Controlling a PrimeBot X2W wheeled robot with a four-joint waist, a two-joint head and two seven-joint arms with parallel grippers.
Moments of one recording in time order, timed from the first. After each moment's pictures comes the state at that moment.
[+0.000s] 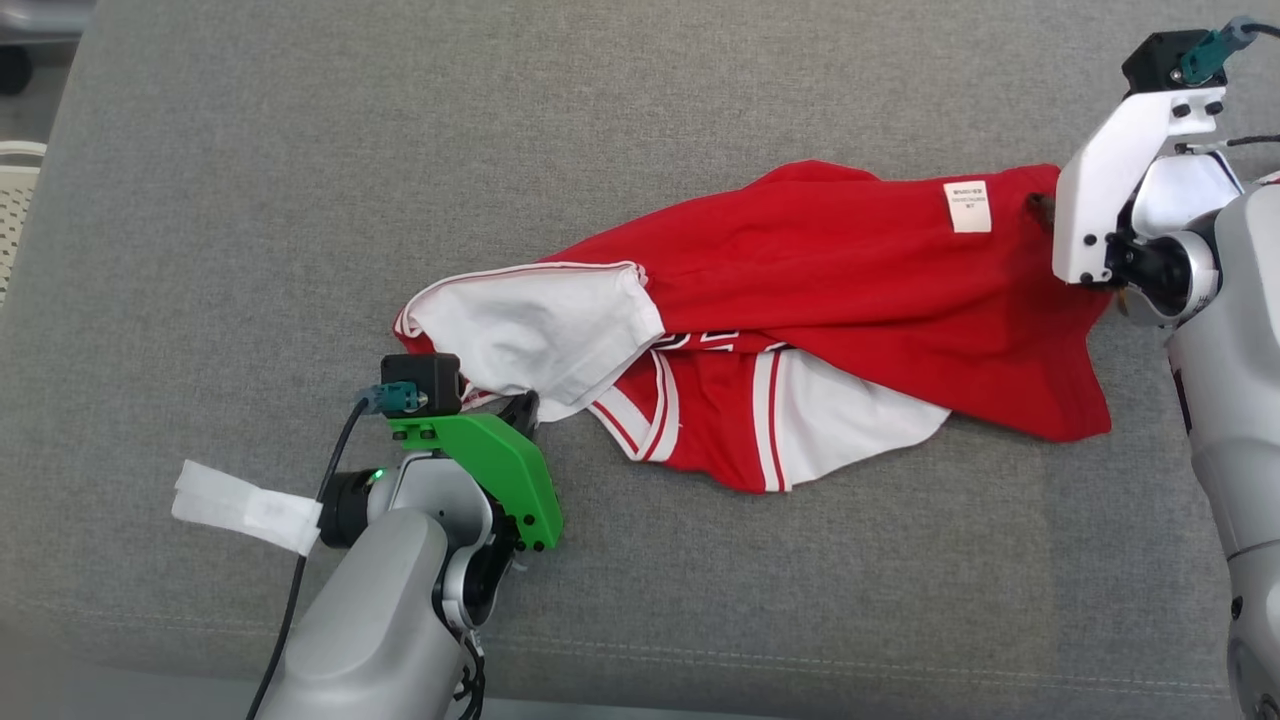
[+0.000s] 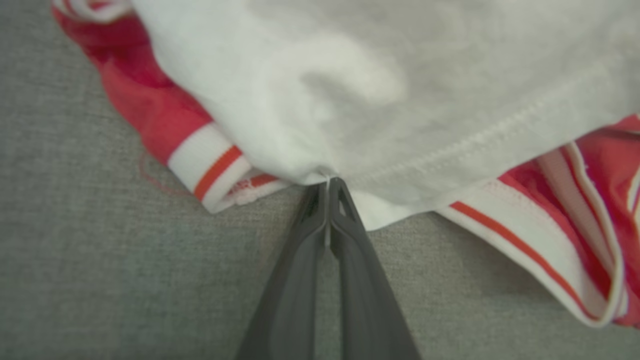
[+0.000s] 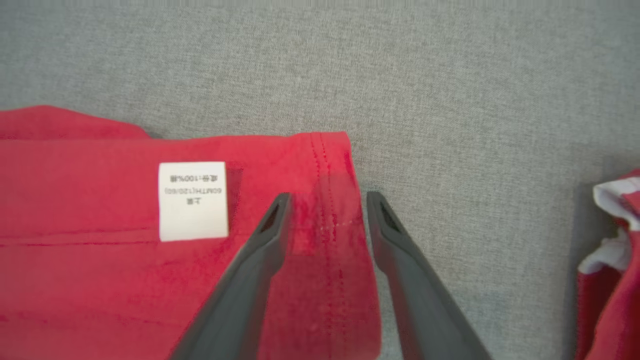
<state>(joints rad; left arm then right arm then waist) -0.51 0.06 -0.48 0.64 -0.63 0.08 0.19 -0.89 -0.27 0.05 0.66 0.25 0.13 0.77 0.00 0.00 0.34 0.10</state>
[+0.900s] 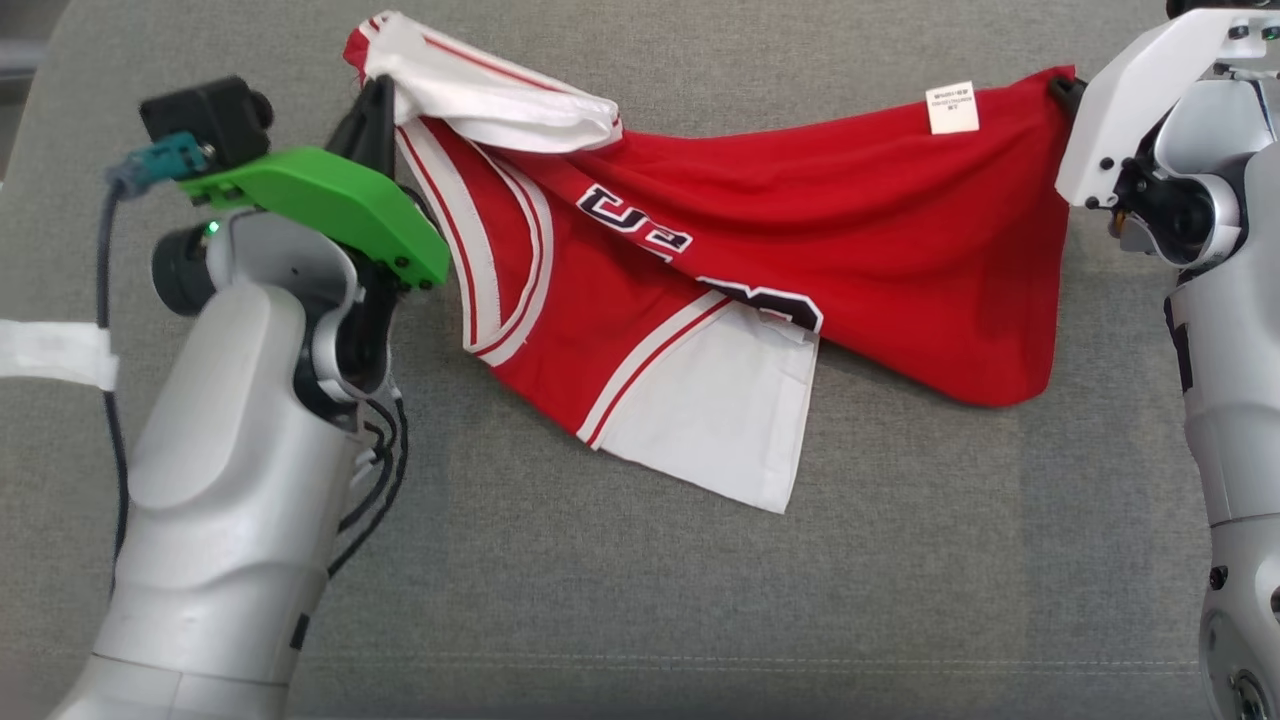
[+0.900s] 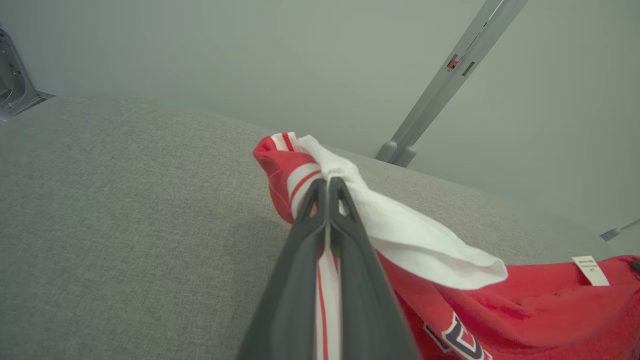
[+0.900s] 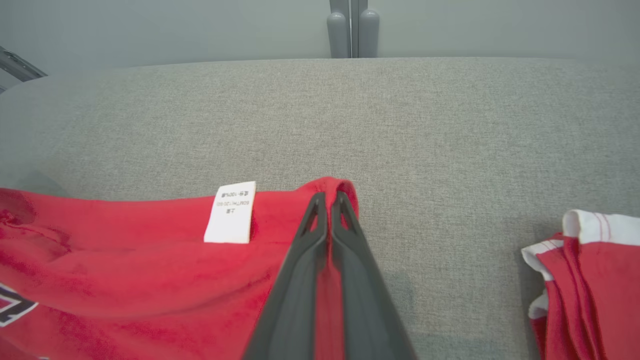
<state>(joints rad) -0.77 0.12 -0.32 0.47 -0.70 0.11 0.10 -0.92 -0.22 -0.03 0.58 0.28 0.13 0.65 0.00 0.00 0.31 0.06</state>
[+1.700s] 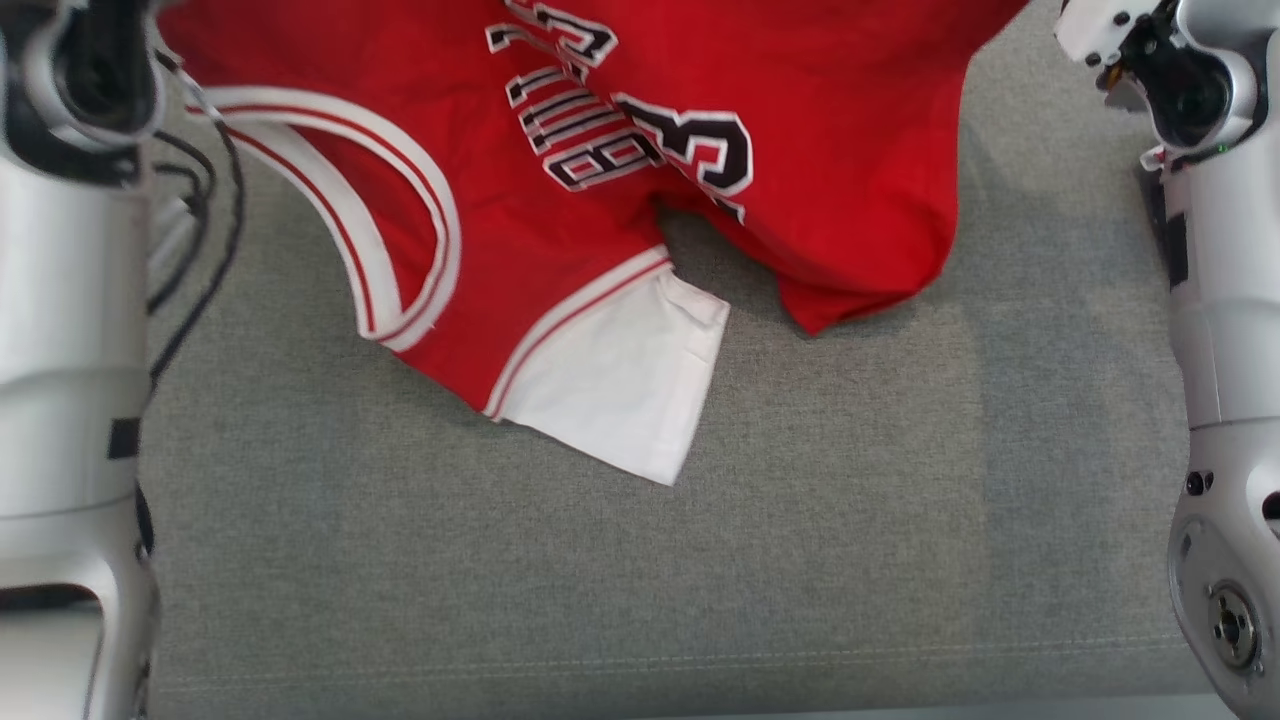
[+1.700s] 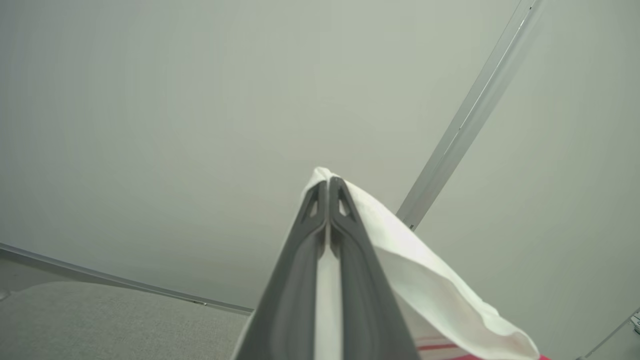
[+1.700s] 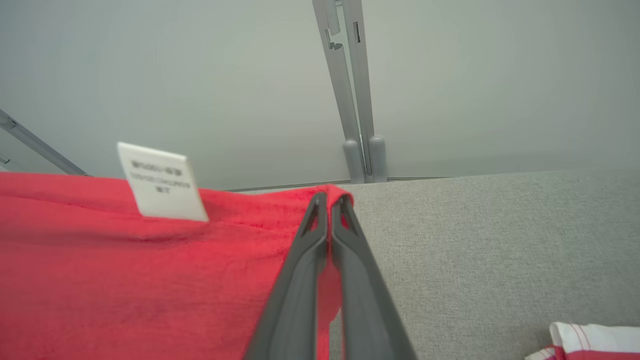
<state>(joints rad) -1.09 0.21 -0.19 0.43 -0.77 0.10 0.08 -1.09 -0.15 -0.09 0.62 0.31 0.13 0.46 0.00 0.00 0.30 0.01</state>
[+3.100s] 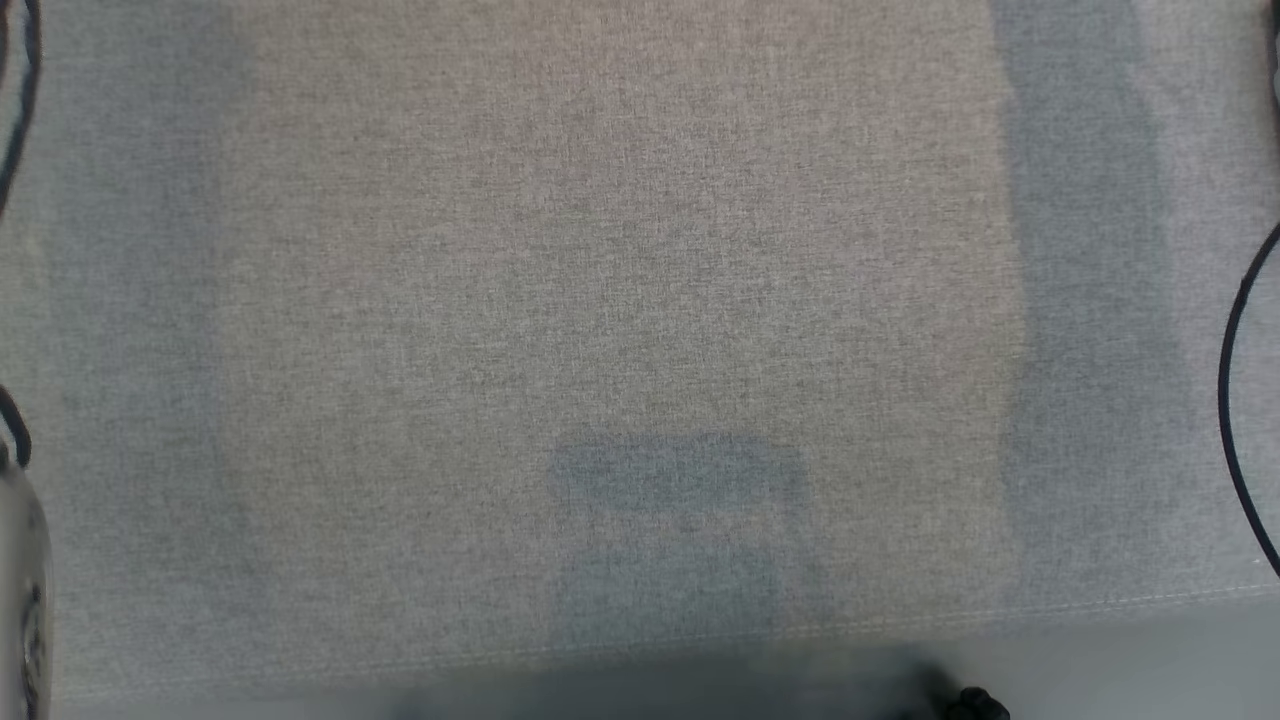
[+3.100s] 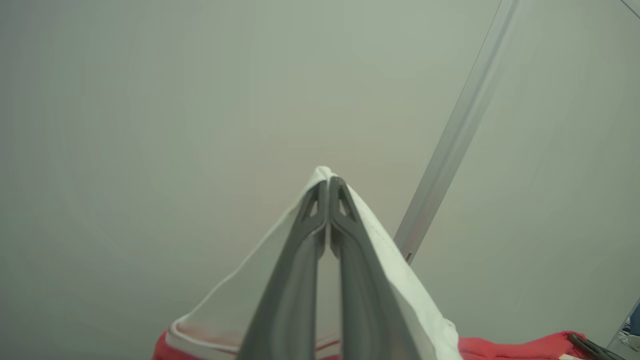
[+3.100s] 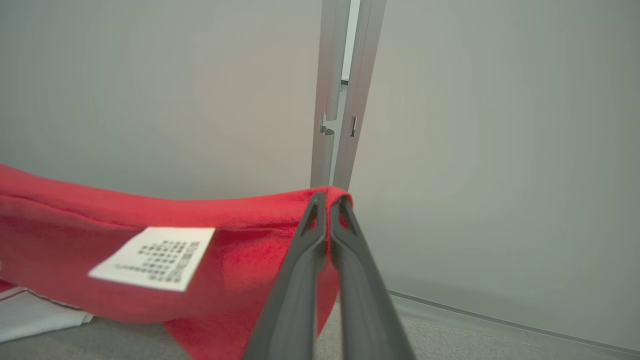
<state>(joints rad) -1.37 0.30 -0.16 0.44 -0.80 -0.09 -0.11 -1.57 -0.19 0.14 0.90 0.15 0.13 -0.02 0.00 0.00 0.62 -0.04</state>
